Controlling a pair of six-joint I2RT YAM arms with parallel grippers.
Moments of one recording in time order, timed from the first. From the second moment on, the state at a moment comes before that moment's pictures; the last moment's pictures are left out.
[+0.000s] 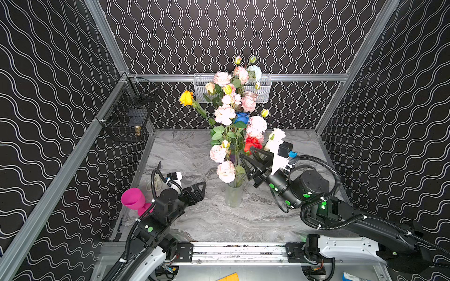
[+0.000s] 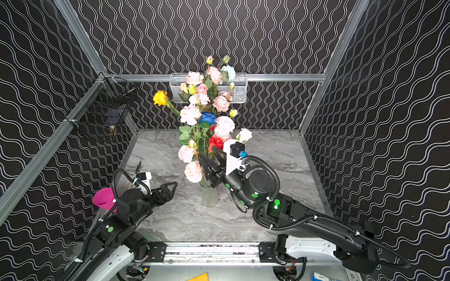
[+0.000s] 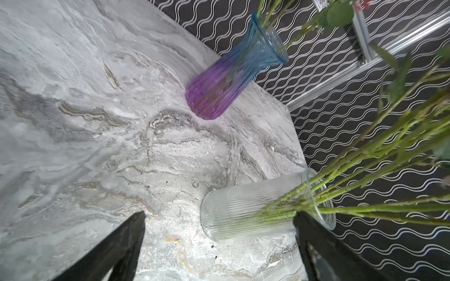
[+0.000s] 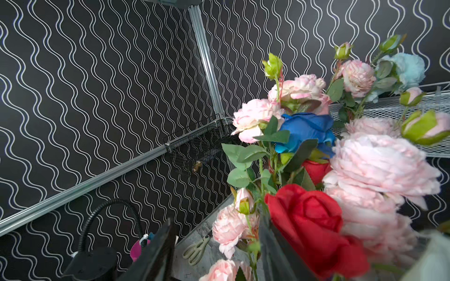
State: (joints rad) left arm -0.51 0.45 0.45 -0.39 -0.02 -0.80; right arm 1.22 1.03 1.13 0.14 0.42 0.16
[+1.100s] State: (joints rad) left arm -0.51 0.81 0.46 -0.23 0.04 -0.67; right arm 1.28 0.90 1.27 -0.25 0.78 0.06
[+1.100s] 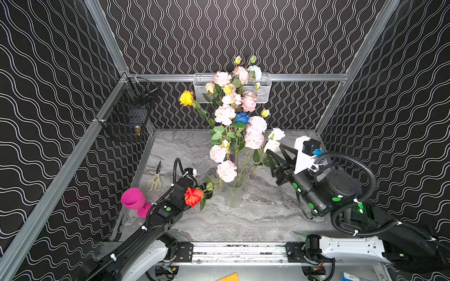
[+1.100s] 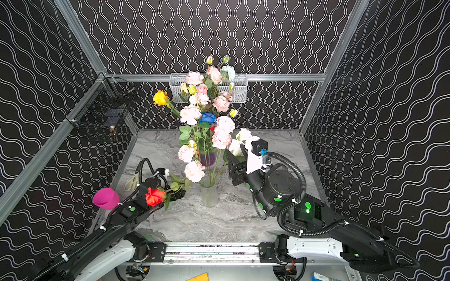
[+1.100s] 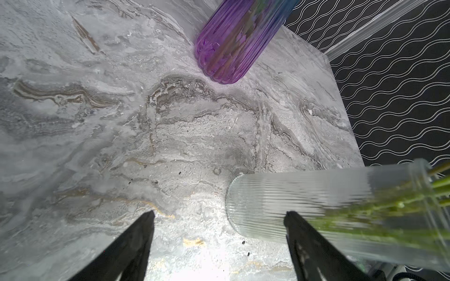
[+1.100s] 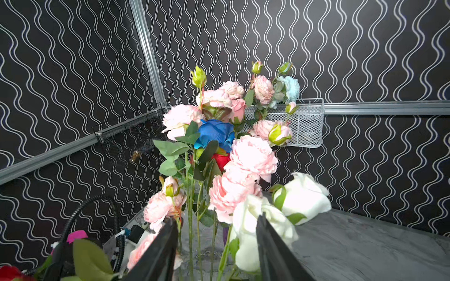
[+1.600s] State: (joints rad) left arm -0.51 0.80 0.56 -0.40 -0.33 -0.68; right arm 1.28 0.67 1.09 -0.33 0.99 0.19
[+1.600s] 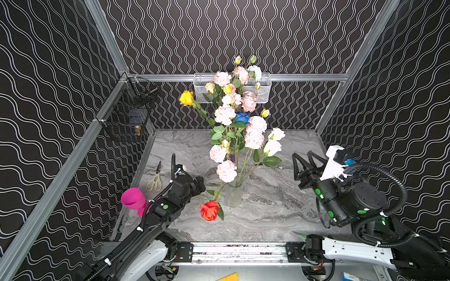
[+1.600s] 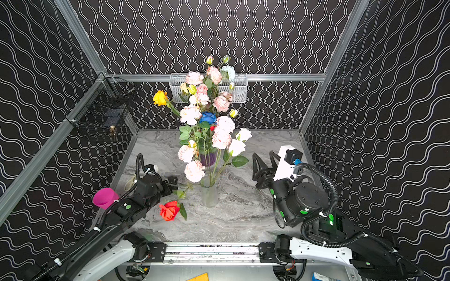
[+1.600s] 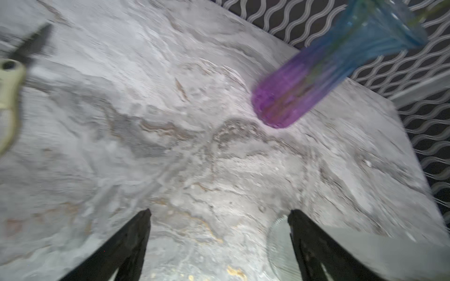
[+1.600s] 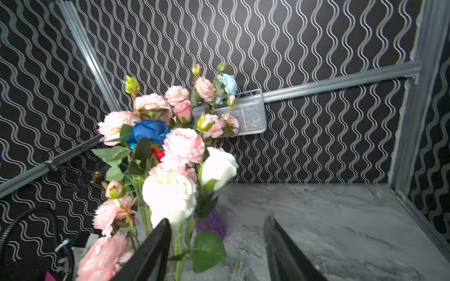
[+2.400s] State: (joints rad) left arm -0.51 0.85 0.53 -0.32 -0.45 -0.49; right arm 1.28 0.74 0.71 -0.56 1.26 0.61
